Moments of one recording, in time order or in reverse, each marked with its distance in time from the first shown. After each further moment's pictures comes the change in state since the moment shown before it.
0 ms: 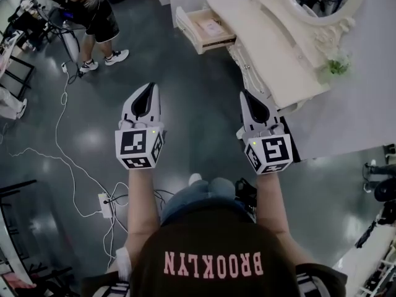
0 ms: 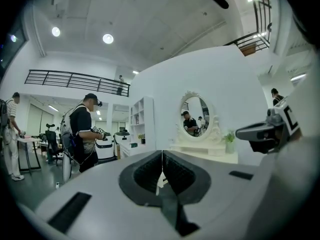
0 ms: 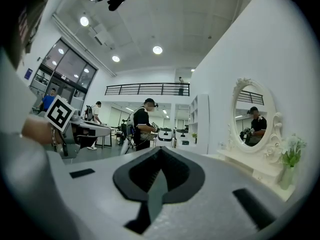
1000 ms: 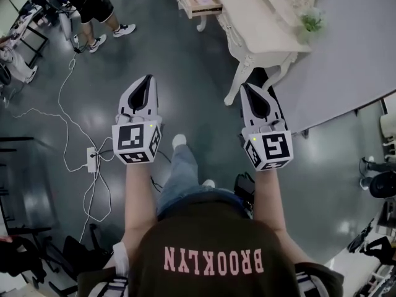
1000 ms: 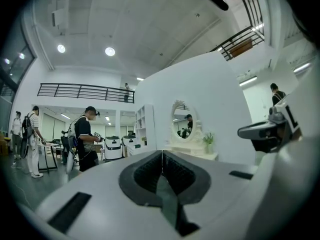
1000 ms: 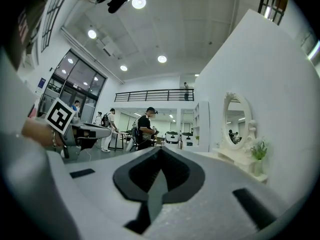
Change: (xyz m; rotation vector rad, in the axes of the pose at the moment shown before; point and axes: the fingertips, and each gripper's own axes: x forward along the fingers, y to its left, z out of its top) left arm -0.254 -0.233 0.012 0.026 -0.020 0.118; right arm -0.329 0.007 -0.005 0.013 -0.048 0.093
